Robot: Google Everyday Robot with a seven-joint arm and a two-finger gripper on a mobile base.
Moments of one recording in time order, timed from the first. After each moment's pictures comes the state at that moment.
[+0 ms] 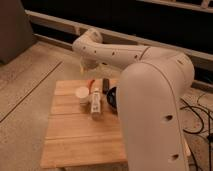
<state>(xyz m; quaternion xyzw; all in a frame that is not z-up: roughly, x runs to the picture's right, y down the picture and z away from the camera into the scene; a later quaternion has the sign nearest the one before) -0.081 -0.105 0.831 -0.14 0.06 0.58 0.80</state>
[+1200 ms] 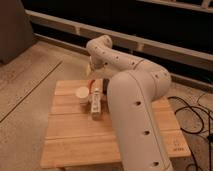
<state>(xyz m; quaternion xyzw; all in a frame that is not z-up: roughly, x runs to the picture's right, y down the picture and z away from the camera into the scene) -0.067 -0.095 0.946 -0.23 0.05 0.57 0.79</state>
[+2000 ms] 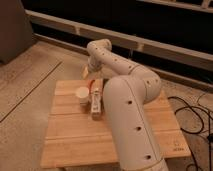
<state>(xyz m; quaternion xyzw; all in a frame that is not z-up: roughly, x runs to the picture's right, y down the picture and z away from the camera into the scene) -0.088 -0.089 0.952 -0.27 0.04 0.57 0.78</state>
